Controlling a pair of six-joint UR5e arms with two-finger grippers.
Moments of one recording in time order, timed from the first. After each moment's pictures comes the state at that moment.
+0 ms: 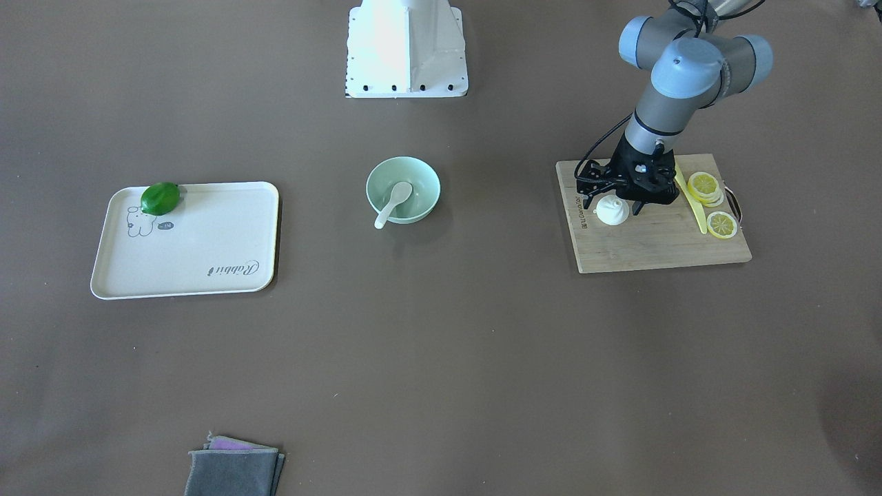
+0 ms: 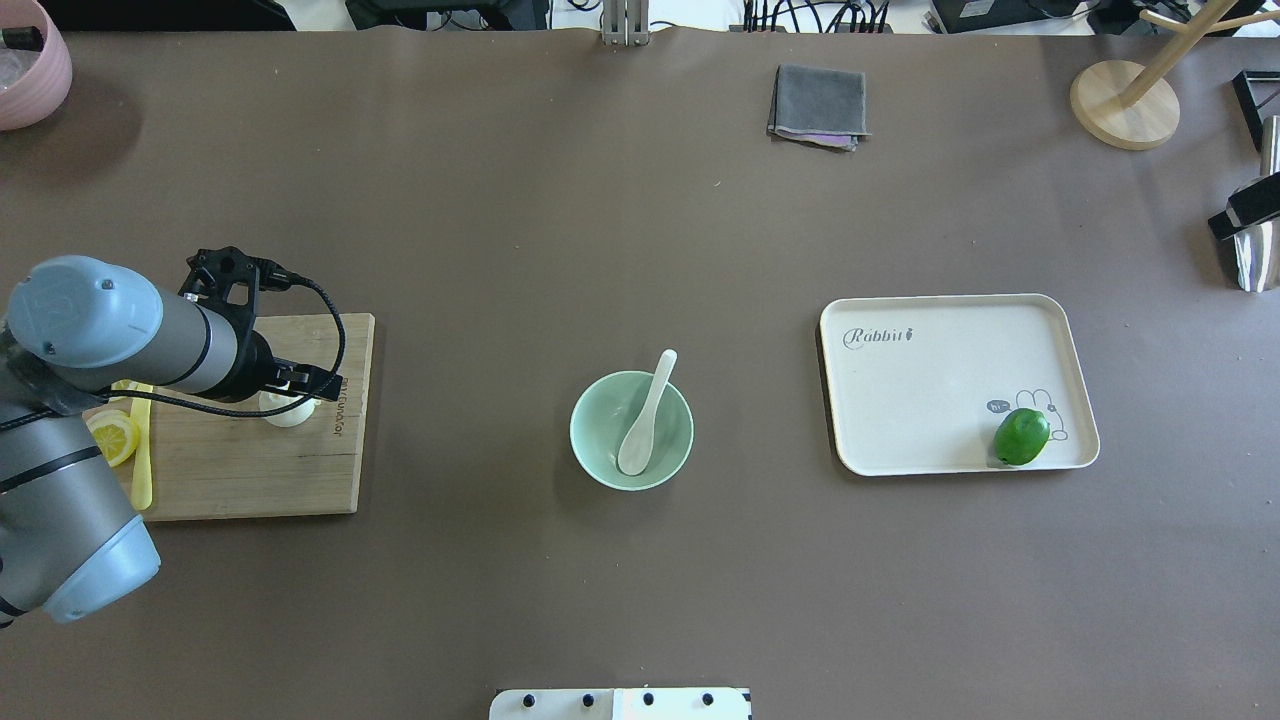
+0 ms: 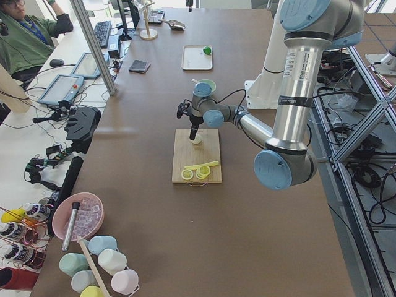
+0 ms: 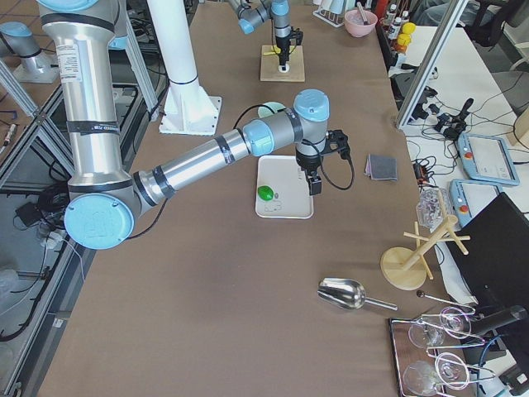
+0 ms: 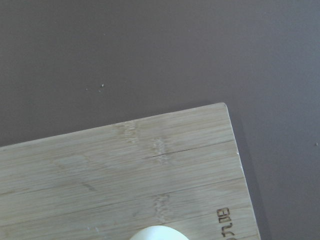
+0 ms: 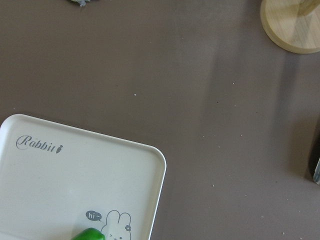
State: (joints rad) left arm -0.65 -1.71 -1.84 -1.94 -1.88 -0.94; right arm 1.32 -1.49 1.98 -1.65 2.34 0.20
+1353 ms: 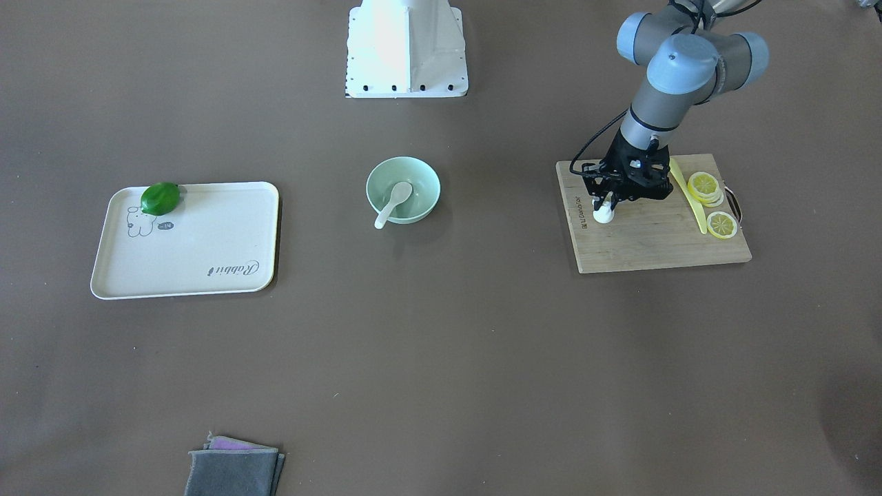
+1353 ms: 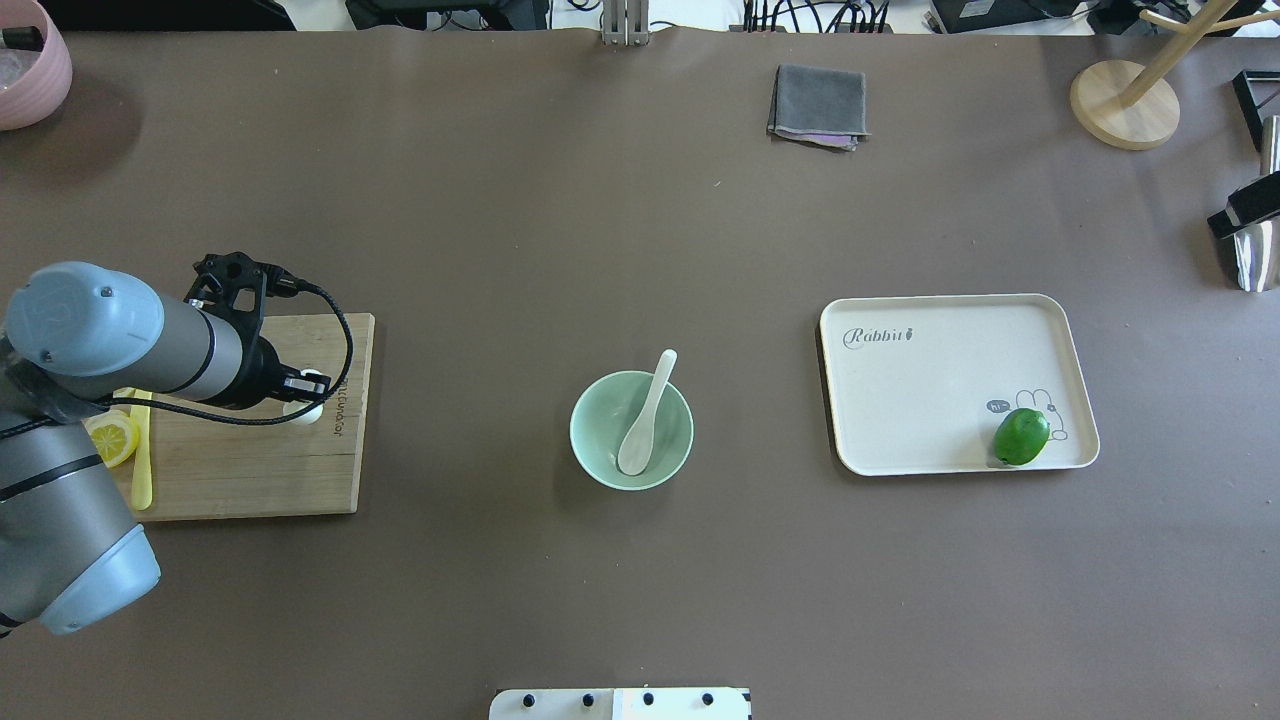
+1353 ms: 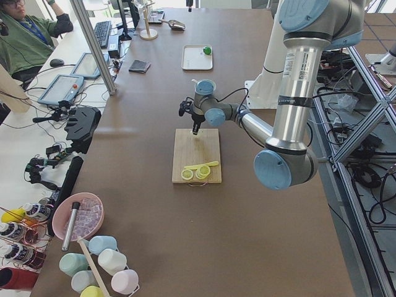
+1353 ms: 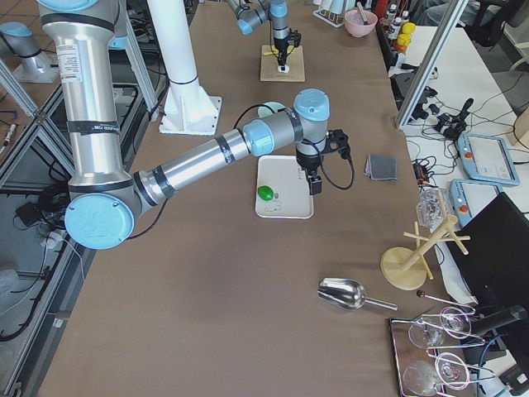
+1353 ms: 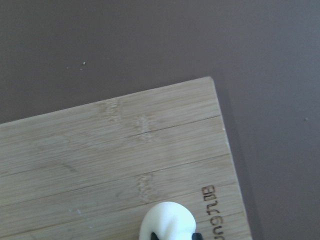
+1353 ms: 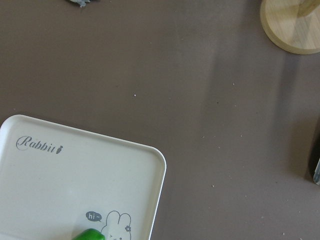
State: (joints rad) left arm -0.64 -1.72 -1.89 -1.94 -1.89 -0.95; right arm 1.32 -1.49 1.98 -1.65 2.34 0.20
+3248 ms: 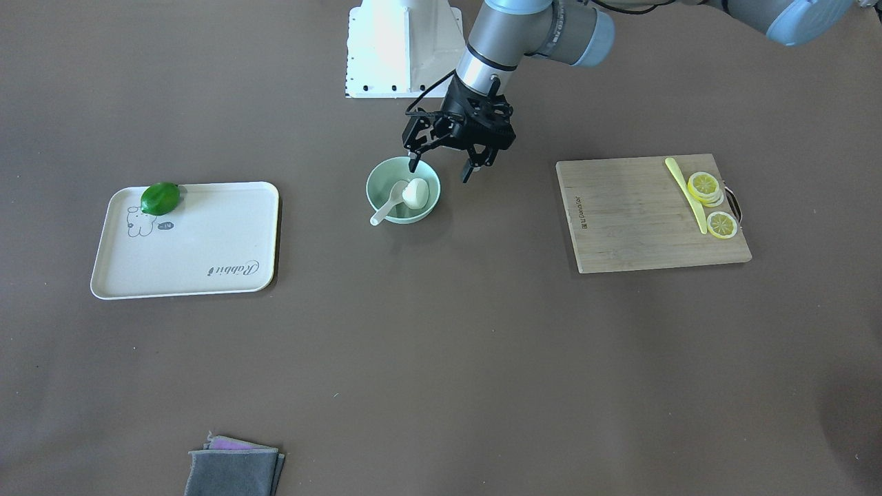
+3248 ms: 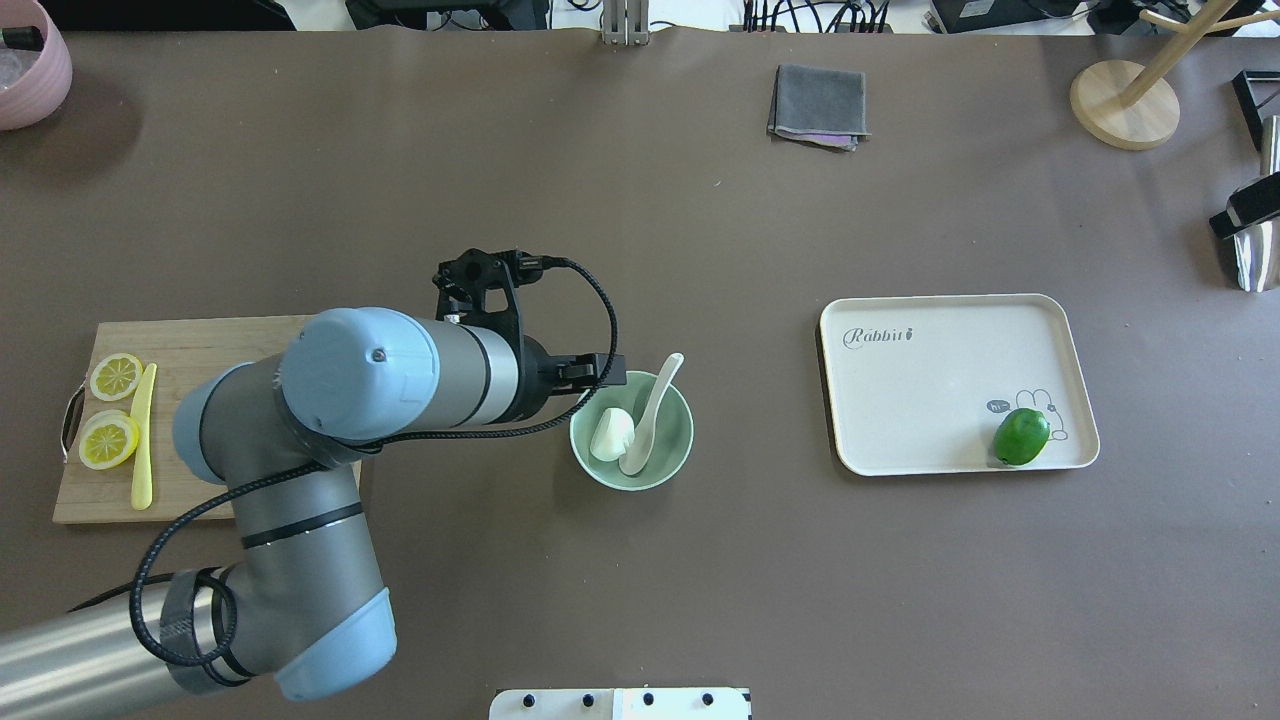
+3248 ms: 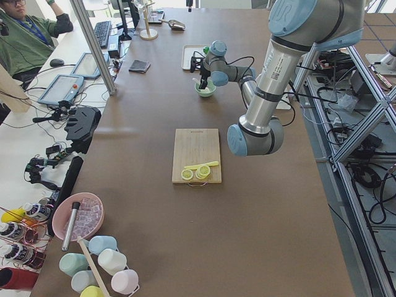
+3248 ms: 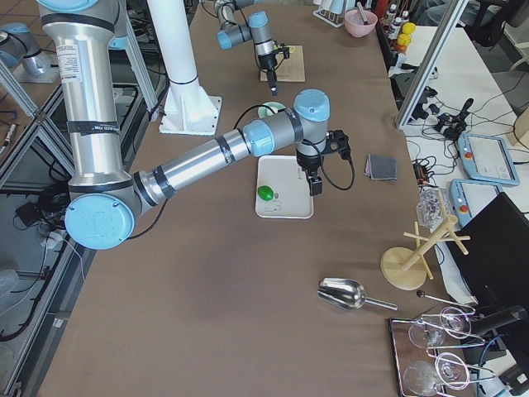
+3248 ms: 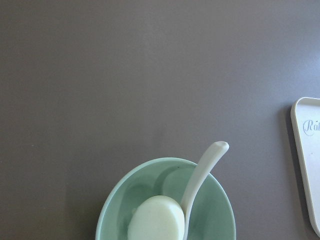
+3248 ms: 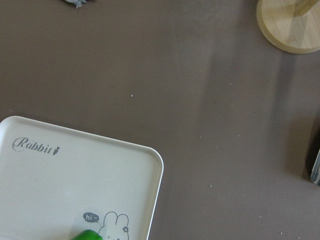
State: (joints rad) left arm -0.49 -2.08 -1.84 -1.93 -1.71 -1.34; right arm 1.32 -1.50 1.97 -1.65 2.33 0.20
